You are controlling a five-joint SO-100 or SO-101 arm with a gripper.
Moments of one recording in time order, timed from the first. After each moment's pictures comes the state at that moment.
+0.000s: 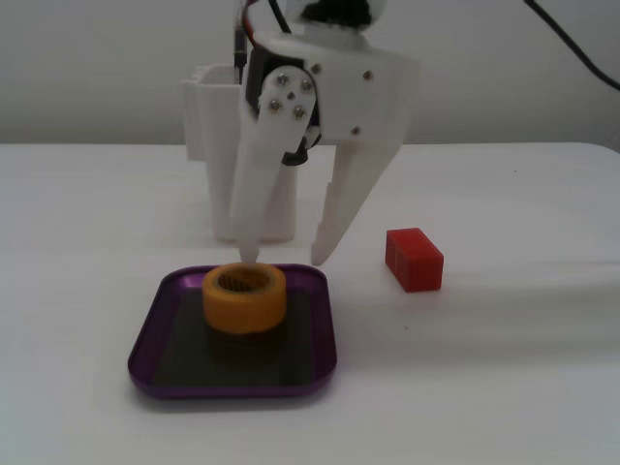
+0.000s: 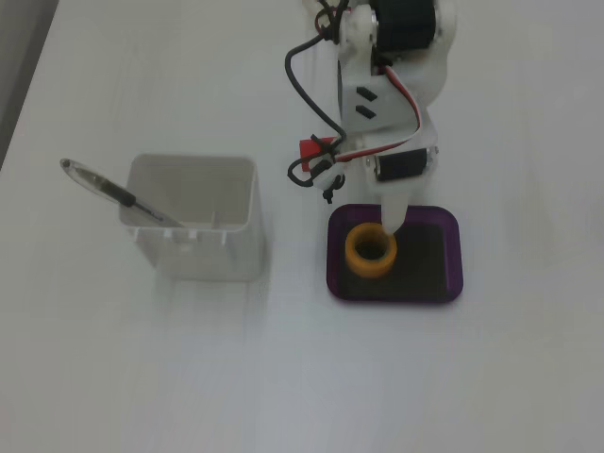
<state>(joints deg) -3.4 67.5 63.7 71.9 -13.9</state>
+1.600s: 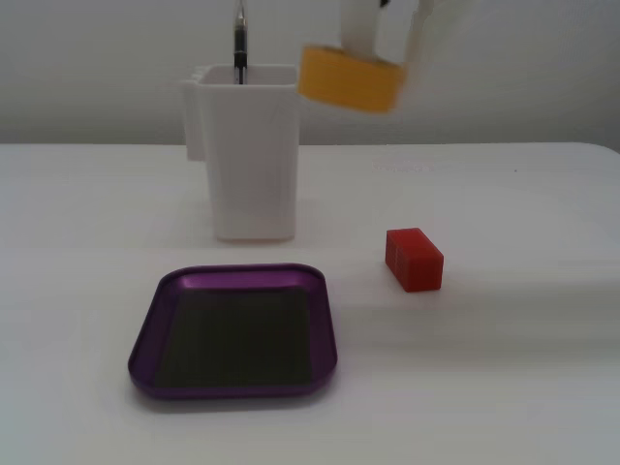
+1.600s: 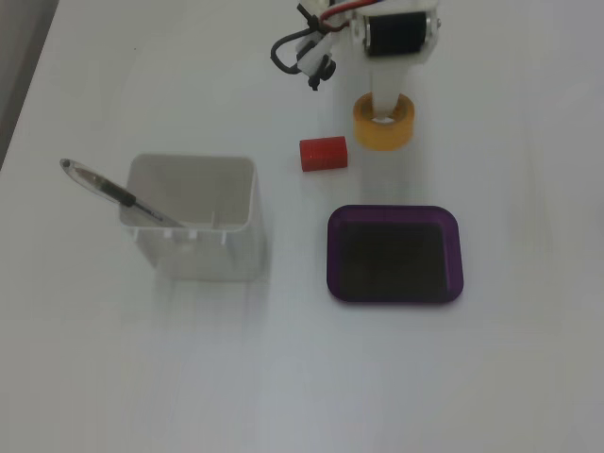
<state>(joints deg) -5.4 90.4 66.9 90.1 -8.6</state>
